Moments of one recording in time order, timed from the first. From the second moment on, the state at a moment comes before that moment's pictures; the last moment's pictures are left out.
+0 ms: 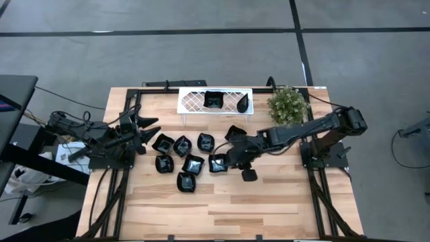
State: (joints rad) left arm -0.39 0.50 0.46 -0.09 -0.75 -0.24; right arm 0.16 1.50 1.07 -0.43 -0.14 -0.02
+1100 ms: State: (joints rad) left arm -0.39 0.50 0.46 -0.06 -0.75 -0.24; right arm 0.19 1.86 1.53 -0.75 -0.10 -0.10
